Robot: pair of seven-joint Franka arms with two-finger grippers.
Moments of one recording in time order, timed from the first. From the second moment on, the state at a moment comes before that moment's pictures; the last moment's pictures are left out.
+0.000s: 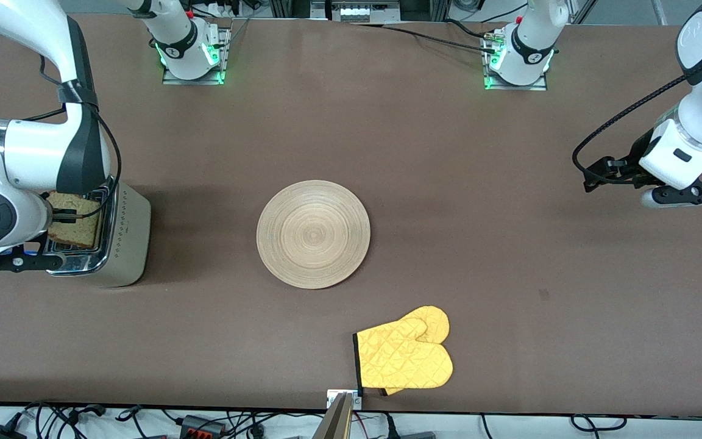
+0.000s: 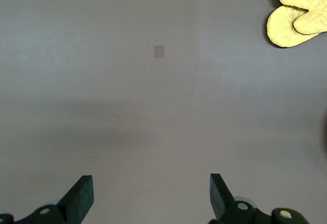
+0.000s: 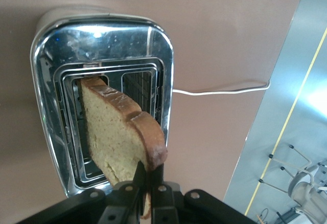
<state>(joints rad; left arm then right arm) 0.10 0.05 -0.16 -1.74 0.01 1.78 -0.16 0.25 0.51 -0.25 -1.35 -0.40 1.52 0.02</state>
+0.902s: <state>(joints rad) 0.10 0.05 -0.16 -1.74 0.01 1.78 -0.16 0.22 0.39 -0.25 -1.32 -0.12 1.53 0.01</state>
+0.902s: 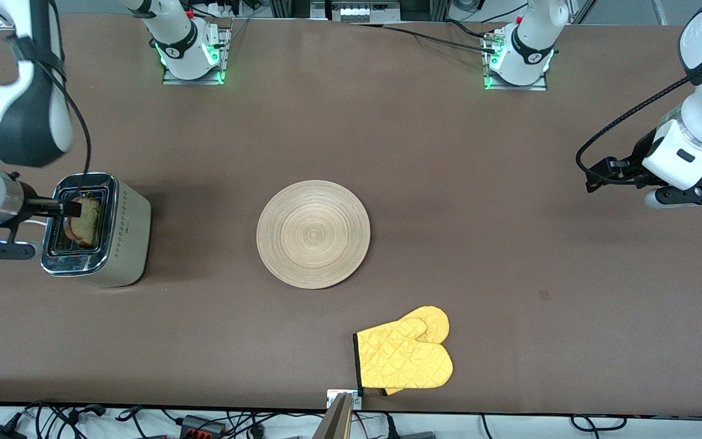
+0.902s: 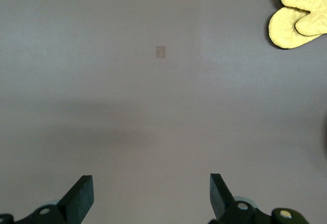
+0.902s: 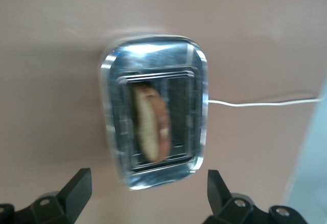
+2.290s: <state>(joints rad) 0.13 0.05 -0.16 -1.74 0.01 1.78 -0.13 -0.05 0.28 -0.06 -1.29 0.04 1.57 0.00</state>
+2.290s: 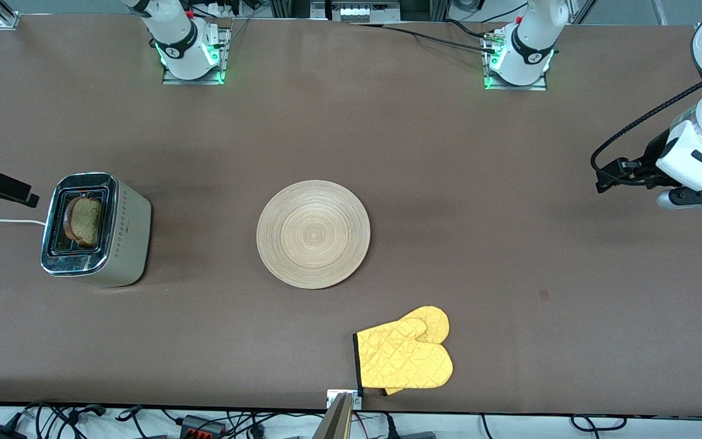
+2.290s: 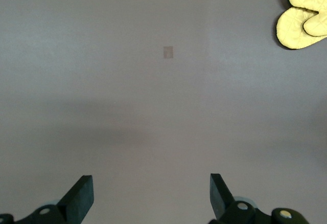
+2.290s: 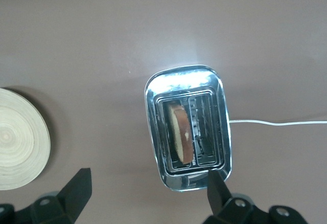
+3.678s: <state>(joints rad) 0.13 0.05 -0.16 -1.74 0.01 1.78 -0.13 -0.06 -0.01 -0.04 -1.69 0.01 1.65 -0.04</state>
